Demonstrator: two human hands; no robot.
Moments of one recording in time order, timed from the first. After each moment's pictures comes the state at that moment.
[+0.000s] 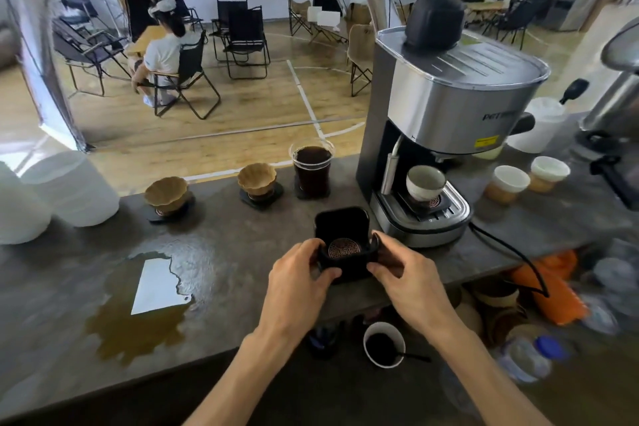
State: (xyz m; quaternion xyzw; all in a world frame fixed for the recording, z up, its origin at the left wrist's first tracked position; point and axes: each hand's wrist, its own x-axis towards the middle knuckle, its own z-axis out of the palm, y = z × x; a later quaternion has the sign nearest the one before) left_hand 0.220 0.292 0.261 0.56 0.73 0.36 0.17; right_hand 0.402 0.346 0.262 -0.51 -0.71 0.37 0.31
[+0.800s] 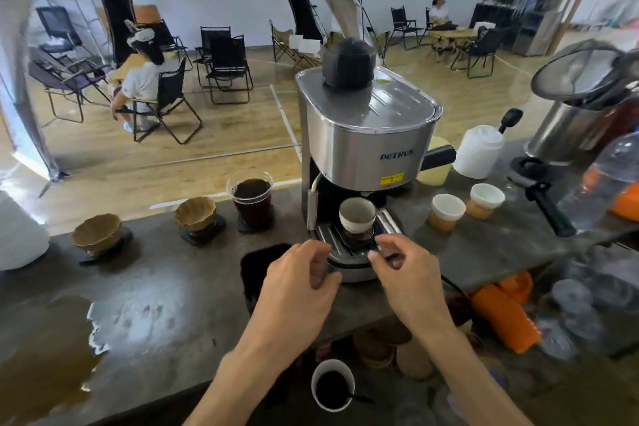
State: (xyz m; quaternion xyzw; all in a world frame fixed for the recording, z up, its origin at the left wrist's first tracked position) left_hand 0.317 0.332 0.332 0.60 0.68 0.37 0.18; right_hand 0.481 0.408 0.293 -0.58 -0.67 0.26 0.39
